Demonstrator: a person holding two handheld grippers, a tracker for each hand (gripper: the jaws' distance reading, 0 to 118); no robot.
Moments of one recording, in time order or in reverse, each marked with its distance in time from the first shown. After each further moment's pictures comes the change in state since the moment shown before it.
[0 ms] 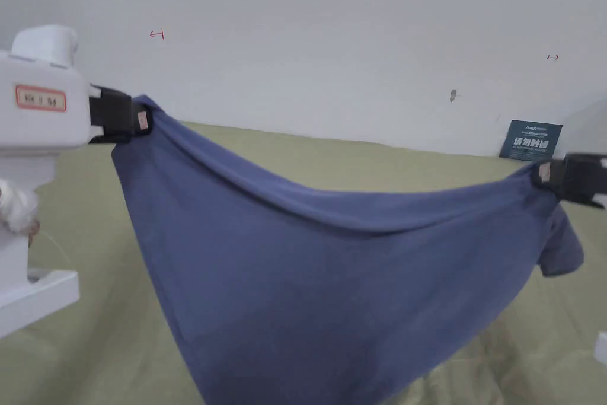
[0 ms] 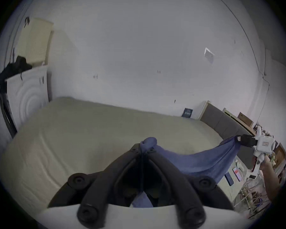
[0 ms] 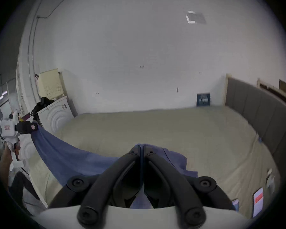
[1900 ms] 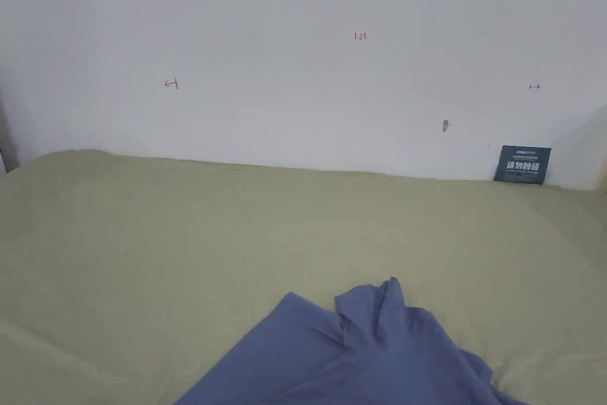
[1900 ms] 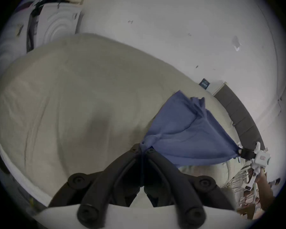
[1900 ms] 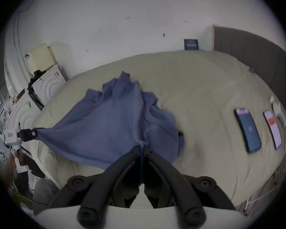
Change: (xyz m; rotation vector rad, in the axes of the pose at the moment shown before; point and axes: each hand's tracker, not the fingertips) left arm -0.088 -0.313 0.083 -0.367 0.128 0.308; right arm 0.010 -0.281 0.111 -0.438 -0.065 -0.179
